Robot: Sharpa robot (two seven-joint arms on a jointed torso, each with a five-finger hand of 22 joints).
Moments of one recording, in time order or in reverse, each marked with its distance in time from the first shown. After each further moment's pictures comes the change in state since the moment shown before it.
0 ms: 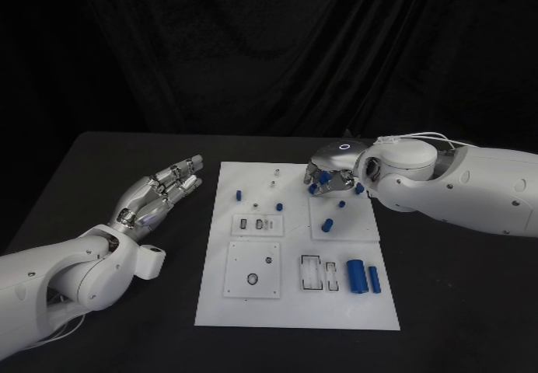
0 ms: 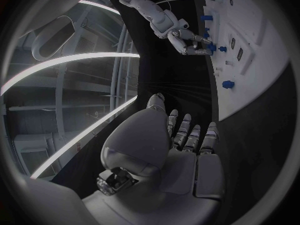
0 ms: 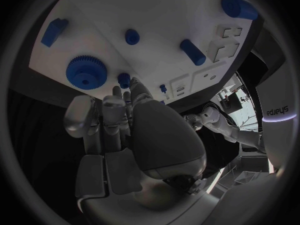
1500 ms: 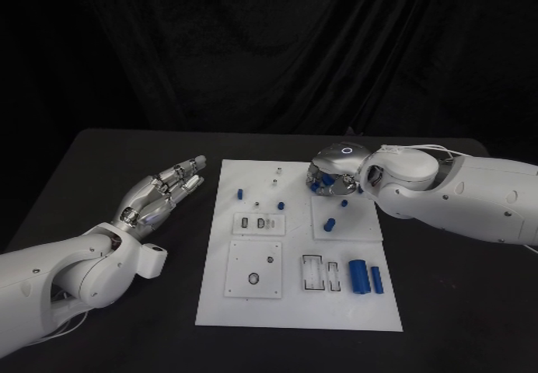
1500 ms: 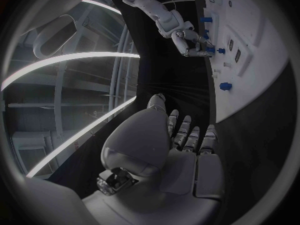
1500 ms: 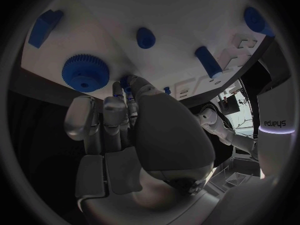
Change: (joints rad) left arm 0.000 0.005 0.000 -0.014 -0.001 0.032 0.000; left_hand 0.008 0.000 0.015 -0.001 0.012 -0.003 0.011 0.000 -0.001 -0.021 -0.006 -0.031 -0.003 -0.025 -0.011 -0.019 -0.006 0.000 -0.036 -0.030 -0.023 -0.009; right arm -0.044 0.011 0.000 -0.042 -0.060 -0.151 0.044; right_hand -0.026 -0.085 0.304 -0.009 0.062 0.206 -0.009 0.062 0.046 0.165 -0.036 -0.019 0.001 -0.006 -0.024 0.025 0.011 -0.016 -0.006 -0.017 0.016 0.067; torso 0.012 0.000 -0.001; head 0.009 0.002
